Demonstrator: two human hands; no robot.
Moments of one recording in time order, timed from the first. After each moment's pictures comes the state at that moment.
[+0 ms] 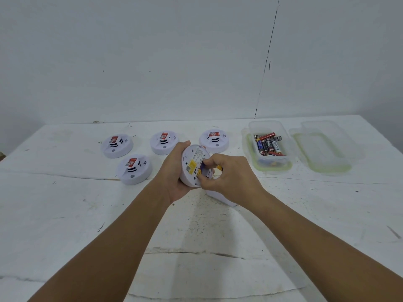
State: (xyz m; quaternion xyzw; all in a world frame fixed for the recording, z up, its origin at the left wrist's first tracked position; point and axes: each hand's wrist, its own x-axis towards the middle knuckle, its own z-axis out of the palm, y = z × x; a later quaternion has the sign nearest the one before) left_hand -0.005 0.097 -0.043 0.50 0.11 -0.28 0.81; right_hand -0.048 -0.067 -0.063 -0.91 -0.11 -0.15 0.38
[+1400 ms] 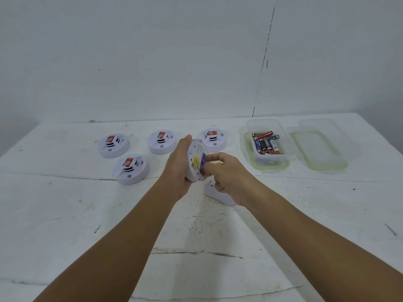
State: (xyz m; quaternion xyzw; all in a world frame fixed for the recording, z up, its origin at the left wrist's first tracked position) left_hand -0.004 0.076 -0.038 0.58 0.11 -0.19 0.79; right_hand -0.043 -0.056 -0.043 -0.69 0.16 0.12 0.70
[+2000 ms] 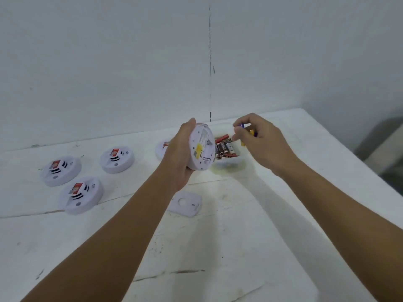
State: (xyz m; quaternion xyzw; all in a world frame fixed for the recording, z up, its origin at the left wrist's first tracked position) left_hand -0.001 -0.028 0.005 0.59 0.01 -0.22 0.78; right_hand -0.065 -0.216 0.009 -0.85 0.10 -0.19 0.49
